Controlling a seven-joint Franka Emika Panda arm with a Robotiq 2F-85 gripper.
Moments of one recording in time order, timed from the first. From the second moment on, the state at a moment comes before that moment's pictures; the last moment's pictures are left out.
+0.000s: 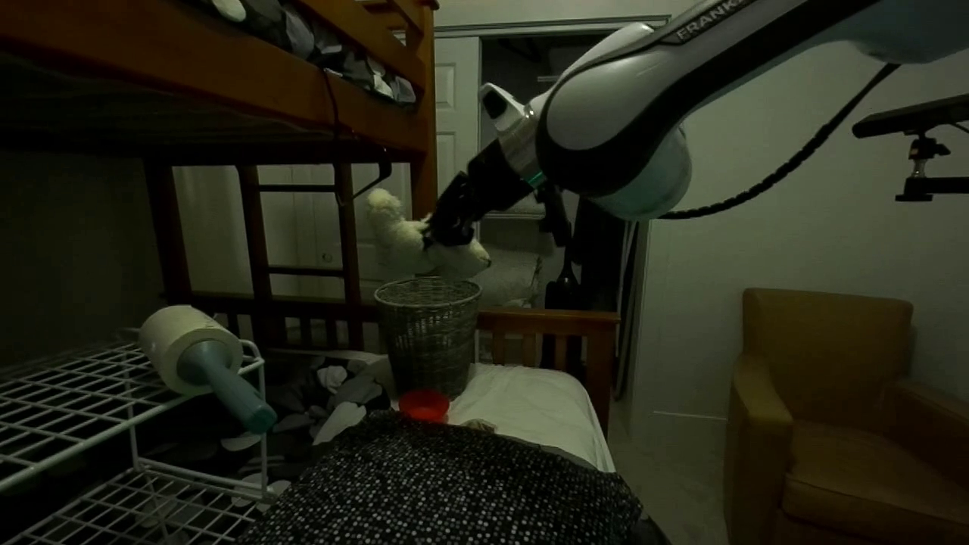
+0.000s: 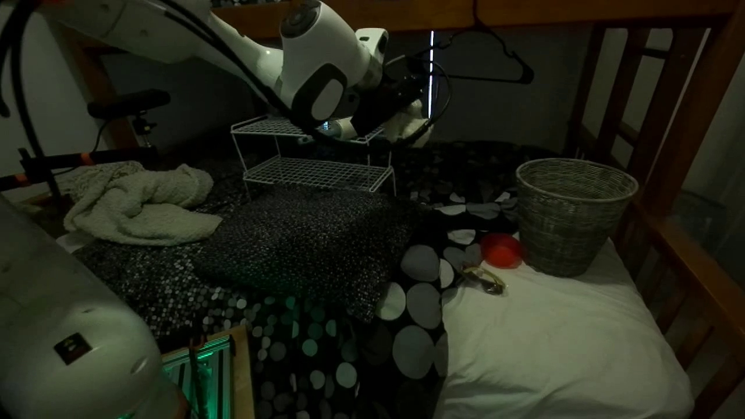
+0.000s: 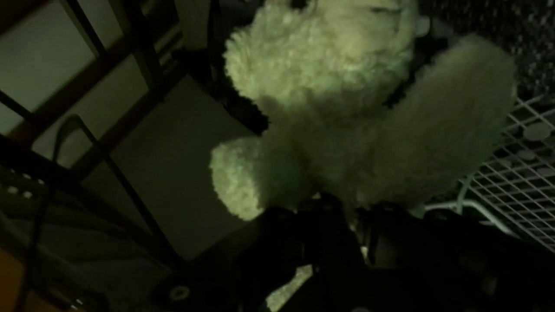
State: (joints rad) arm 0.58 -0.20 -0.02 -2.32 0.31 3.11 -1.09
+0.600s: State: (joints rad) arm 0.91 0.03 -0.02 -1.82 0.70 2.90 -1.59
